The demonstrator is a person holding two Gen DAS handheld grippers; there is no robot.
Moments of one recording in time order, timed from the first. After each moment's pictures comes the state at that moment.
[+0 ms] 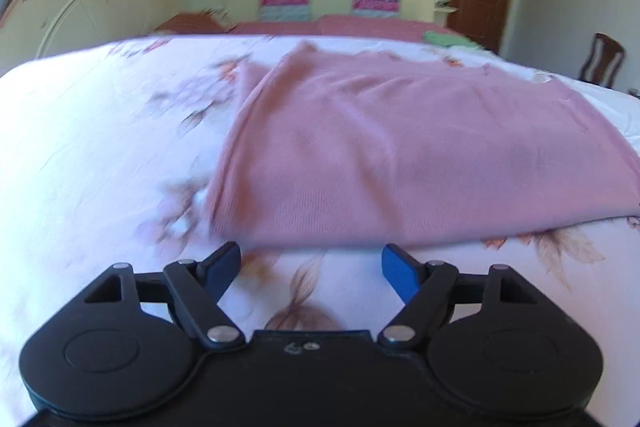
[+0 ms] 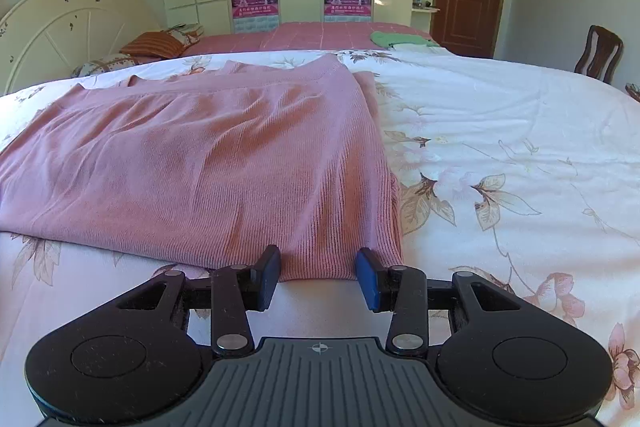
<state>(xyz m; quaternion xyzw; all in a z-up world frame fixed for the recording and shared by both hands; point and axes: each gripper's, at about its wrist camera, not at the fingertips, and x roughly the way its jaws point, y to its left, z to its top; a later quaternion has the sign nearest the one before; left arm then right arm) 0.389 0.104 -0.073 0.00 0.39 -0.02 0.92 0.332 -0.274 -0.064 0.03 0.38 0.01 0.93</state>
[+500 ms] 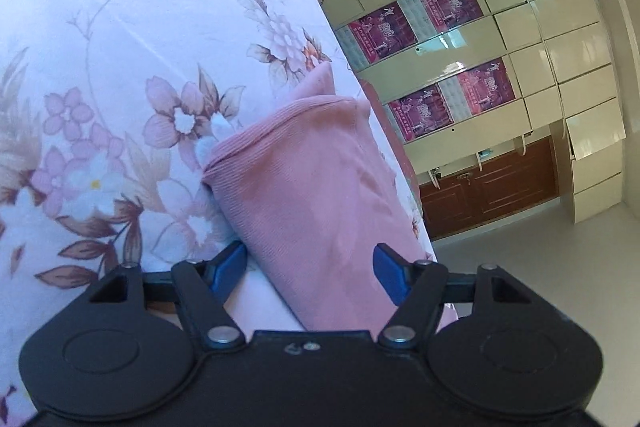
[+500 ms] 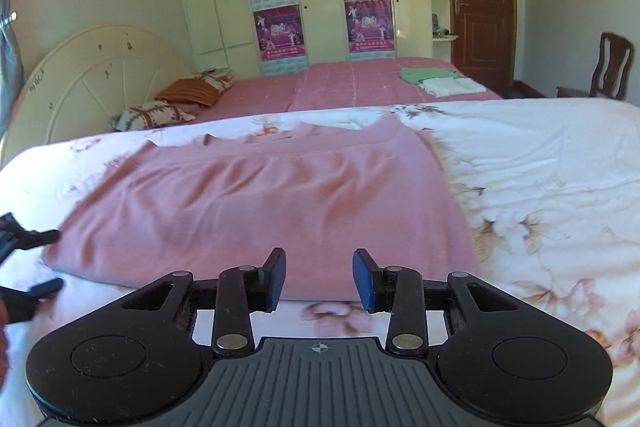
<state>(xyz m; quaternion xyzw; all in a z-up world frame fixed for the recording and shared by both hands) 0.392 0.161 -0.103 -0.49 0.31 0.00 0.81 0.295 -0.218 0.001 0.08 0.32 0.05 0.94</state>
